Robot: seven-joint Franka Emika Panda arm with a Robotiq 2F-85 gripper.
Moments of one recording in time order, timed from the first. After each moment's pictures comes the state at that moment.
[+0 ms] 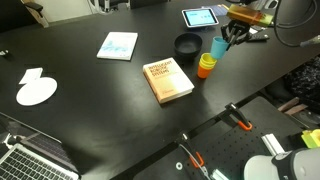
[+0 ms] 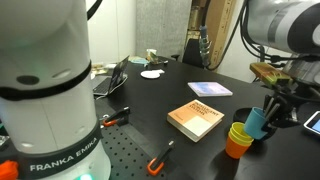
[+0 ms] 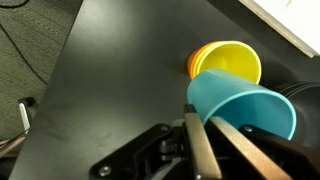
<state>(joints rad) -0.25 0.31 -0.28 -2.28 0.24 2.53 0.31</state>
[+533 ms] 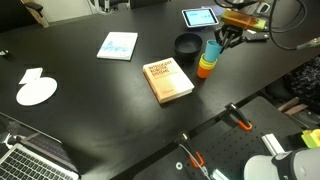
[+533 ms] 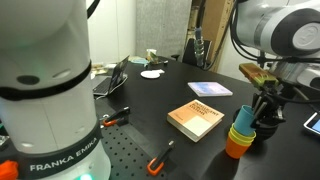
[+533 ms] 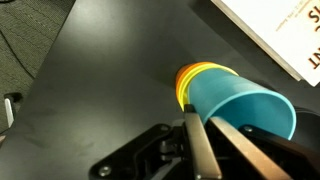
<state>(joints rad) -0.25 0.31 -0.23 -2.31 0.25 2.57 0.27</state>
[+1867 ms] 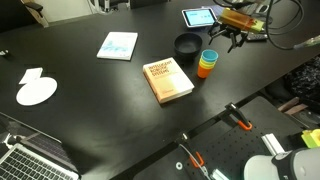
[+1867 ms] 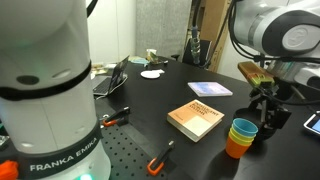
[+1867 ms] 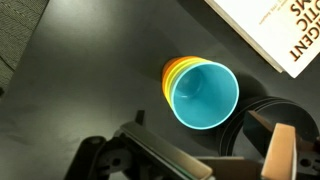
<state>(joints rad) -0.25 0.30 -0.21 -2.34 0.34 2.65 0.21</state>
